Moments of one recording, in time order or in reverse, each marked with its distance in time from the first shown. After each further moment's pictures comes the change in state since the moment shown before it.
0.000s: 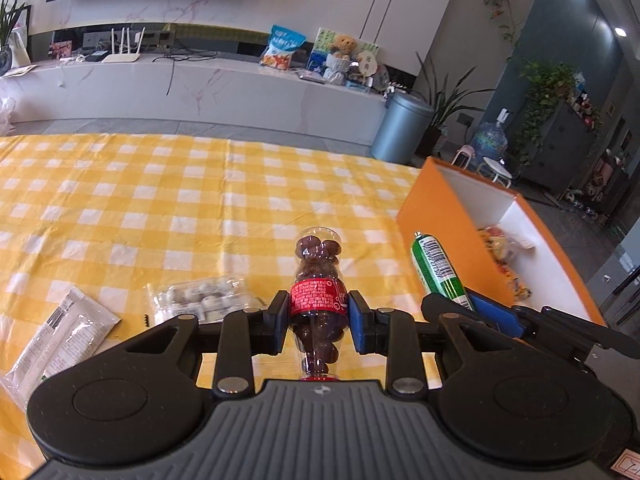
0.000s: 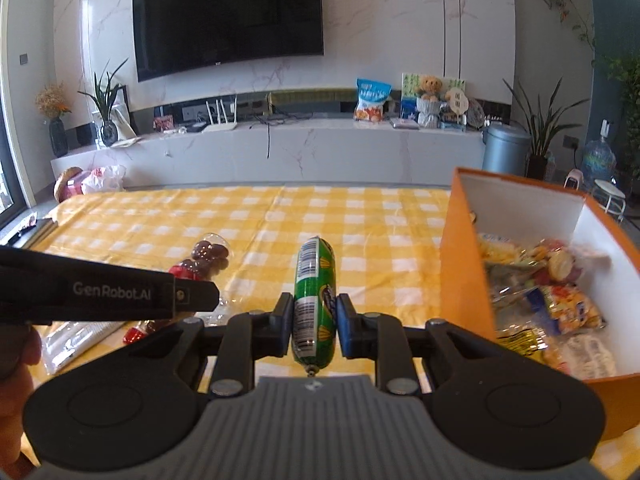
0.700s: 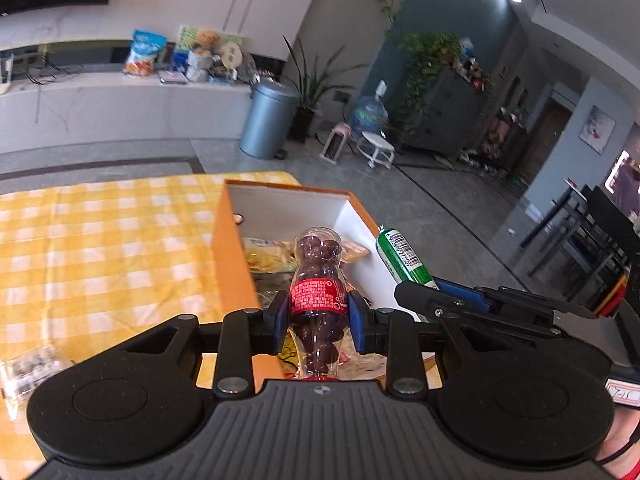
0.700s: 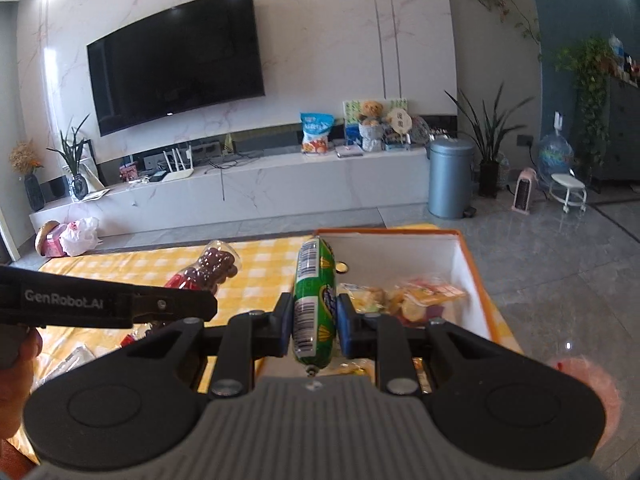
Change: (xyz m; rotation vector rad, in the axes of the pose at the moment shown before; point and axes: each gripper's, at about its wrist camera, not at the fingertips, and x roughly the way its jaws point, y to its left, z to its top) left arm 0.036 -0.135 0.055 0.167 0.083 -0.314; right arm -0.092 -0.153 0.050 0.126 -0.043 -0.057
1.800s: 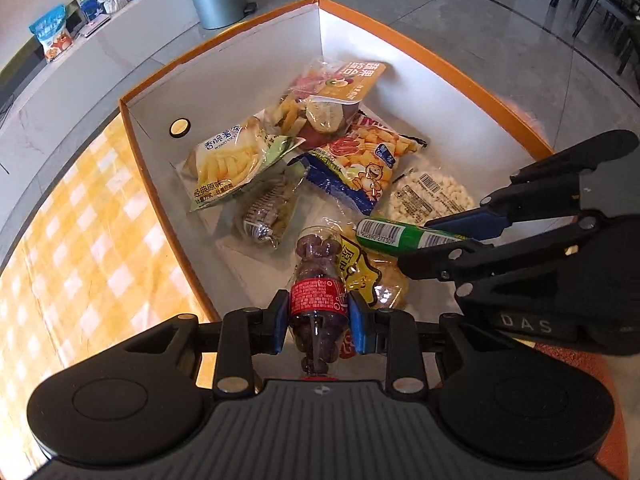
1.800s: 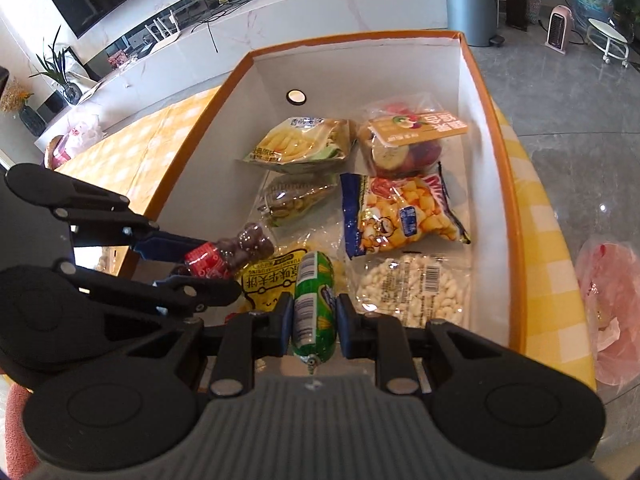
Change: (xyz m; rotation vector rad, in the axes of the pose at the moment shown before) left arm 0.153 -0.039 -0.017 0.453 0.541 0.221; right arm 0.136 -0.086 -0.024 0.109 0.529 0.116
